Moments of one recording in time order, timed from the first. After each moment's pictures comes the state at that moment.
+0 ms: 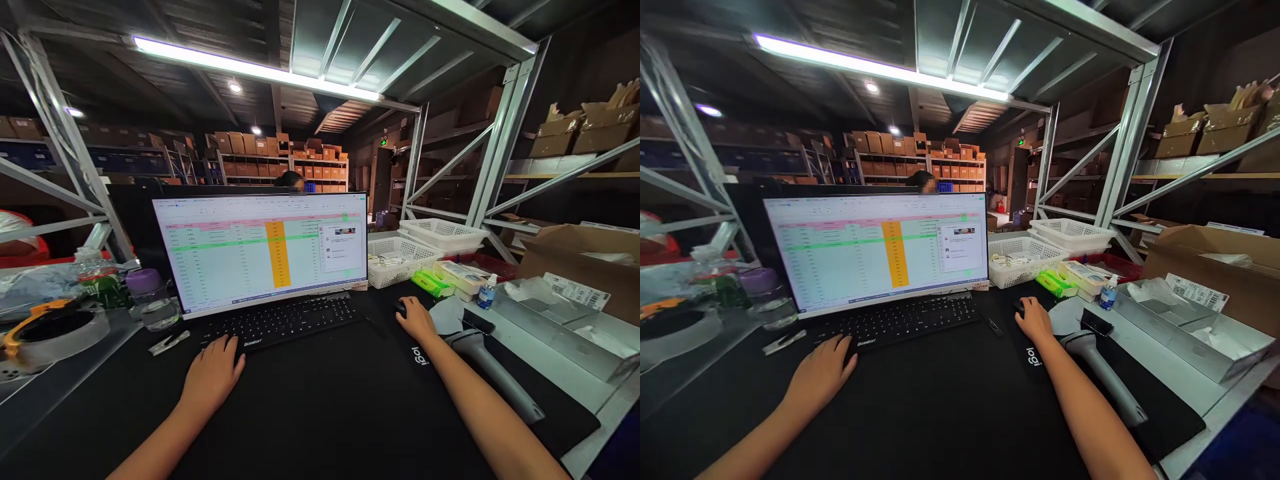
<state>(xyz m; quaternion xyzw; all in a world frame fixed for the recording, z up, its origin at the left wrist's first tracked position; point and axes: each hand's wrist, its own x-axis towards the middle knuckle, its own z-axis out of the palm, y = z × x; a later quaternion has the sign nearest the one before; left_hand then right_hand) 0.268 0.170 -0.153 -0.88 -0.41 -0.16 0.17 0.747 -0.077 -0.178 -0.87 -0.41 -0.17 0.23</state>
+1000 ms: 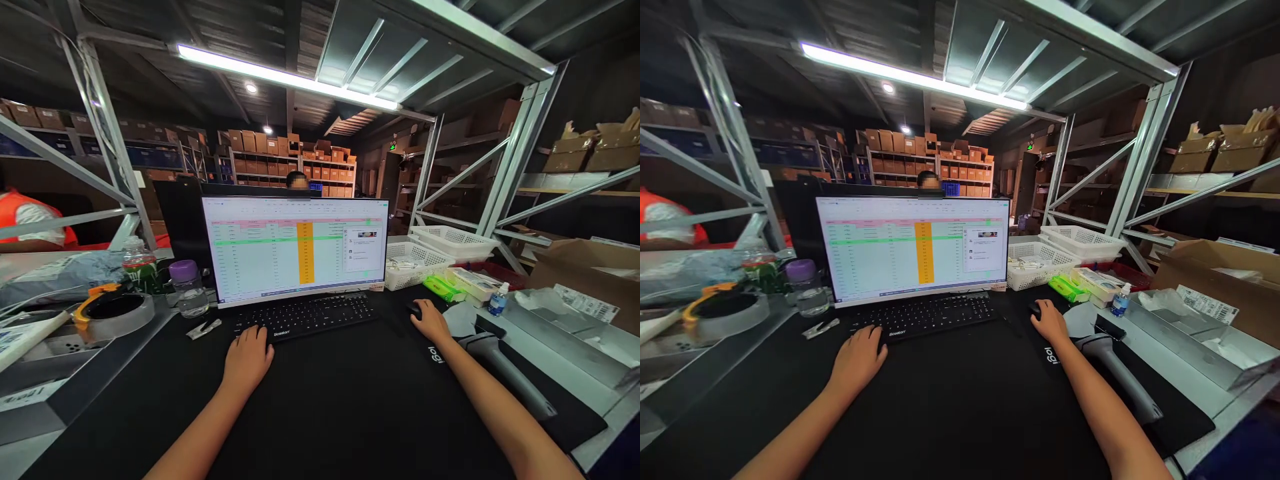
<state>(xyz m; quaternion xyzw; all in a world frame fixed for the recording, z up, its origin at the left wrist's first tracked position) 0.261 0.159 -0.142 -0.88 -0.42 -0.17 0.15 0.737 -0.081 -0.174 -0.87 -0.41 -0.19 0.20</state>
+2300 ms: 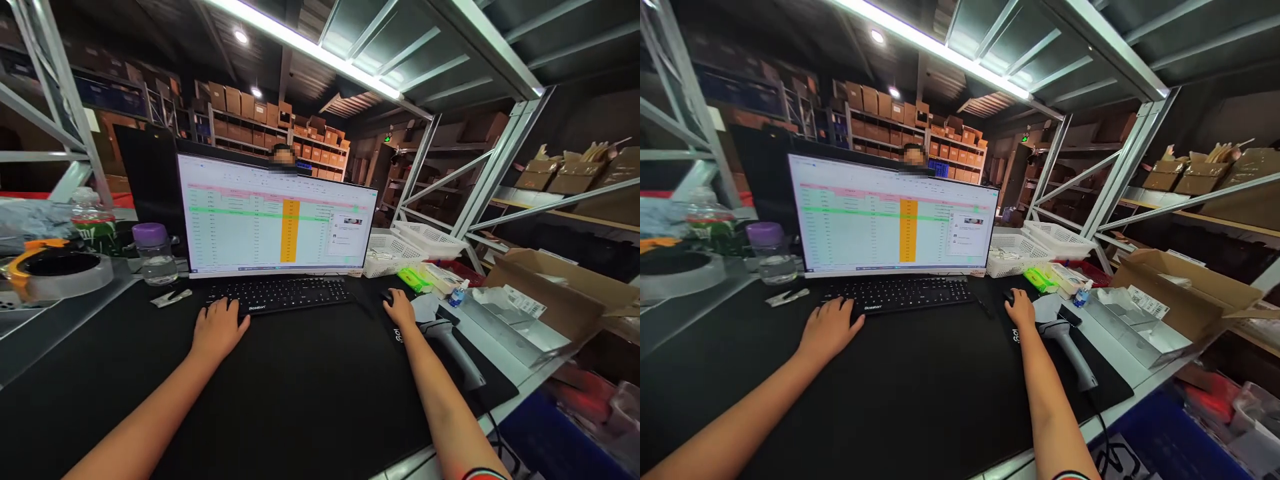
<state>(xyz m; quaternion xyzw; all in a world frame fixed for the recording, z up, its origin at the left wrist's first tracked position) 0.262 0.170 -0.158 -0.87 -0.44 -0.22 0.11 0.711 -0.088 -0.154 -0.89 -0.37 -0.17 0.17</state>
